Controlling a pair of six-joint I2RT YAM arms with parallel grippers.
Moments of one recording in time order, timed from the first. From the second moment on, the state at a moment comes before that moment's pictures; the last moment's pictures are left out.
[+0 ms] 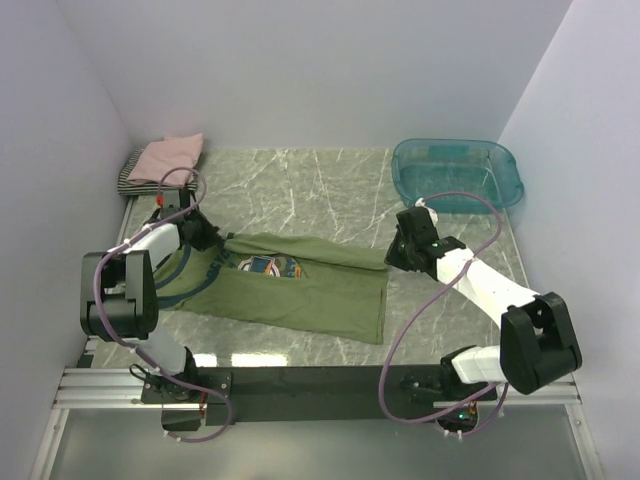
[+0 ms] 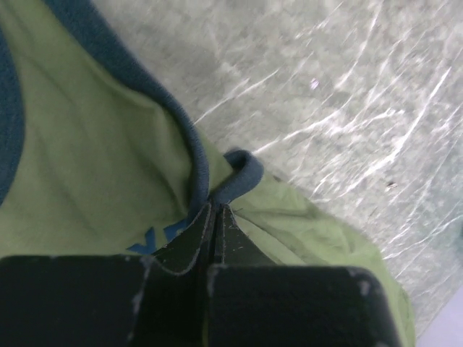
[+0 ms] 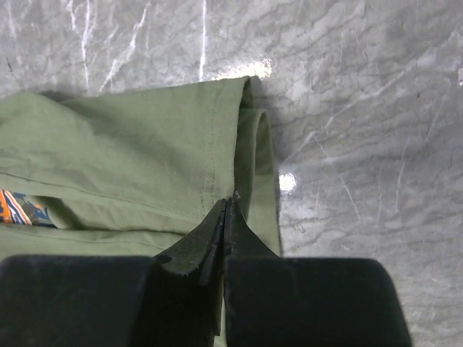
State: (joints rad) left arm 0.05 1.62 0.92 -0.23 0.15 -0.77; right arm 0.38 1.32 0.79 -0.39 0.11 0.71
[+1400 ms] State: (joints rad) left arm 0.04 1.96 1.60 -0.41 0.19 -0.73; right arm 0.23 1.81 1.17 -0.35 0.11 0.68
